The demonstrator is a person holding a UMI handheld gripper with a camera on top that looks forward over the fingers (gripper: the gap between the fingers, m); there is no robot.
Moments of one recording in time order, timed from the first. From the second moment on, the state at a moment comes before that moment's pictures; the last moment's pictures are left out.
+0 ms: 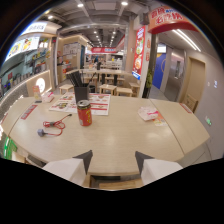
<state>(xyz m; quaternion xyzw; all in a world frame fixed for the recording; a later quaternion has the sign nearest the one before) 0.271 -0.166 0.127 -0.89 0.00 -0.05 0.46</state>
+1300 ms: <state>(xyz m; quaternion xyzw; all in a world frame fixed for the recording) 0.159 0.028 0.057 -0.89 -0.01 -0.04 0.46</state>
